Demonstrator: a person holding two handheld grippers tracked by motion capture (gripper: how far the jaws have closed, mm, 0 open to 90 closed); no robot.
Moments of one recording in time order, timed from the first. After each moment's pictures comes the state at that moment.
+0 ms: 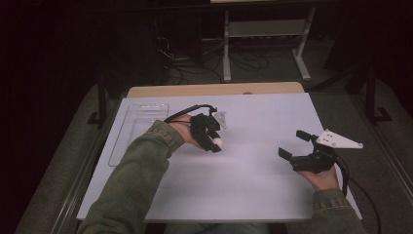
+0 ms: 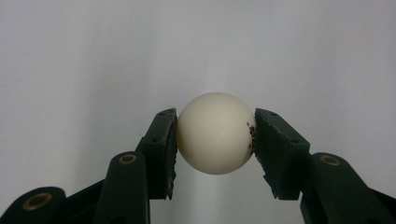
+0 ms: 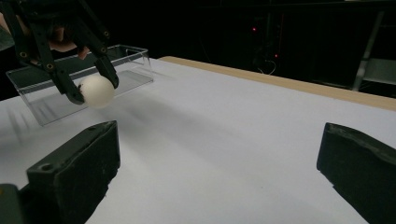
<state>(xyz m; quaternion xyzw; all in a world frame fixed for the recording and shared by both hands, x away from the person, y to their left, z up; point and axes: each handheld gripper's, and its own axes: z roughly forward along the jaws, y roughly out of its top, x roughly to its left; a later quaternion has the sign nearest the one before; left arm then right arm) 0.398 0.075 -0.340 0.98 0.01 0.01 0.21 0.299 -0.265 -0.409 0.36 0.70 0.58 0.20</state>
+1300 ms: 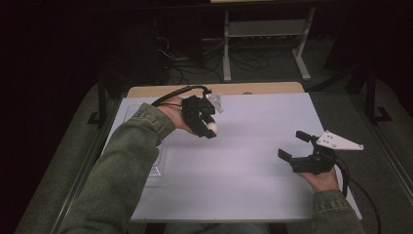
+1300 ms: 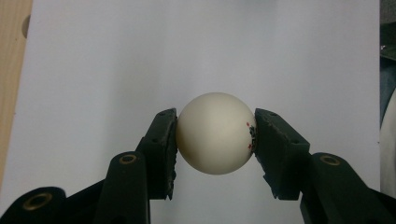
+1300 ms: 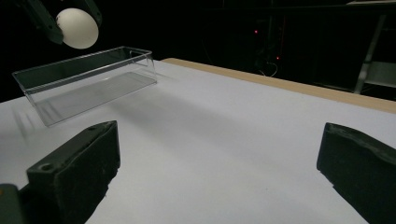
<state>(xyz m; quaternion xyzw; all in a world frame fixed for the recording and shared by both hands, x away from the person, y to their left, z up) 0.389 0.084 -0.265 0.98 0.01 0.06 0.20 0.295 -0.263 -0.406 0.35 0.70 0.59 0.20</state>
